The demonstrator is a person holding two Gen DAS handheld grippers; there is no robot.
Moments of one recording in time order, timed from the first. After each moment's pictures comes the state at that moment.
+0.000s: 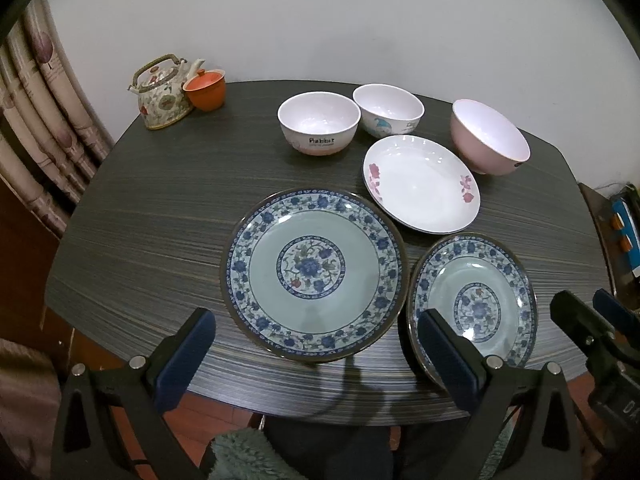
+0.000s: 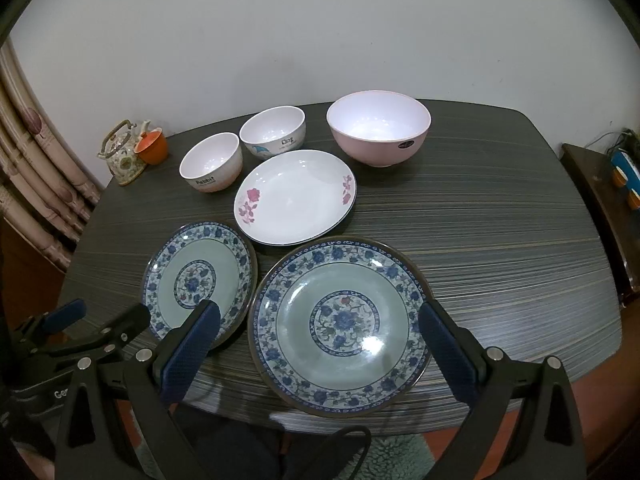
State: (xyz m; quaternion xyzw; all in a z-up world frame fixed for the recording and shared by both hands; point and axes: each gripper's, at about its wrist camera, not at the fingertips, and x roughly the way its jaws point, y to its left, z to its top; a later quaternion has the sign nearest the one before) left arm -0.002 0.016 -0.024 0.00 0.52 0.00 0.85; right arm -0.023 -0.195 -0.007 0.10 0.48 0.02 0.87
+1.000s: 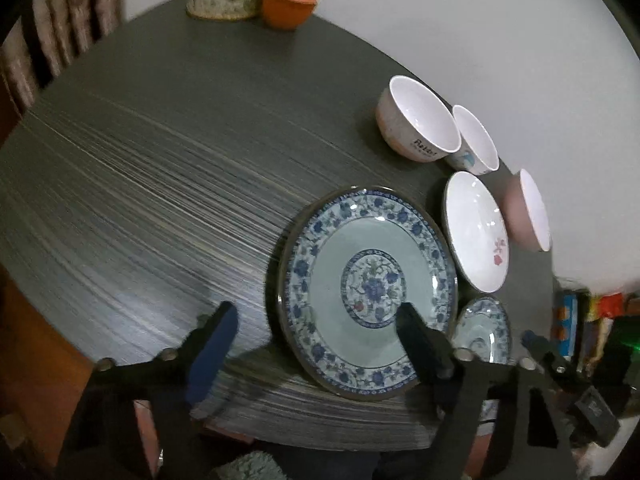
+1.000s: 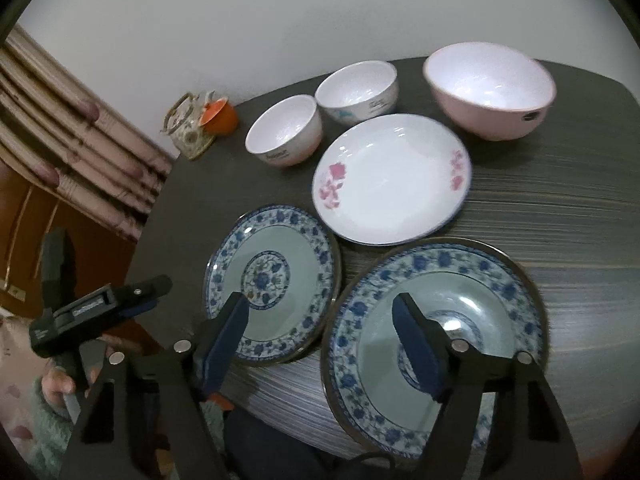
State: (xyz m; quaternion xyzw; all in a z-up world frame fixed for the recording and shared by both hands) left arm 0.053 0.159 -0.087 -0.24 0.58 -0.03 0.78; right arm 0.050 -0.172 -0.053 0.16 0.53 0.20 0.81
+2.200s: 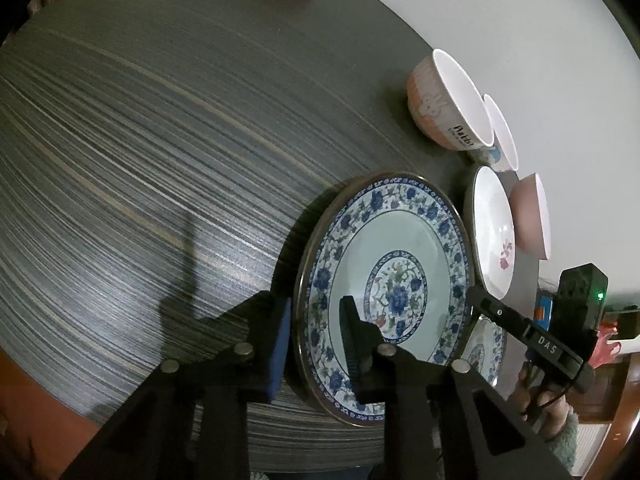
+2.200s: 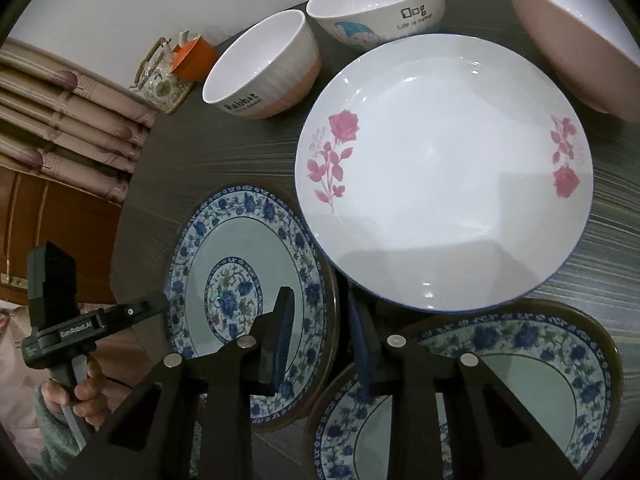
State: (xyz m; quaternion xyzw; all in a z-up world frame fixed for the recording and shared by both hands) left arm 0.074 0.177 -0.141 -0.29 0.61 -0.05 0.73; right arm 0.133 -0.126 -0.138 0.16 0.61 0.23 0.74
